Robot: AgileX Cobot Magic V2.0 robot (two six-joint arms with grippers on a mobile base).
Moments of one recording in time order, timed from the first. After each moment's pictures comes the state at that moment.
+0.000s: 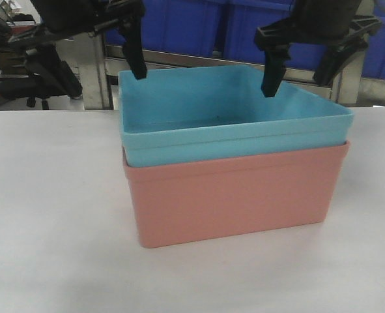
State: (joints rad) left arm -0.39 1.89 -1.64 -0.21 0.88 -0.24; right arm 0.31 1.86 -1.55 -0.02 0.74 0.02
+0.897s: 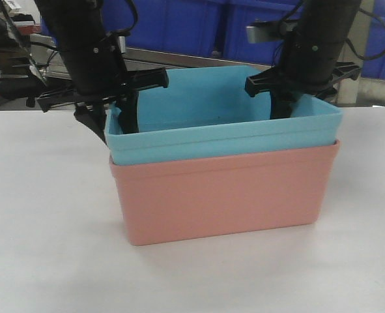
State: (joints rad) left arm -0.43 2.03 -1.65 -0.20 0.91 -0.26; right arm 0.32 1.98 -1.56 0.00 0.74 -0.01
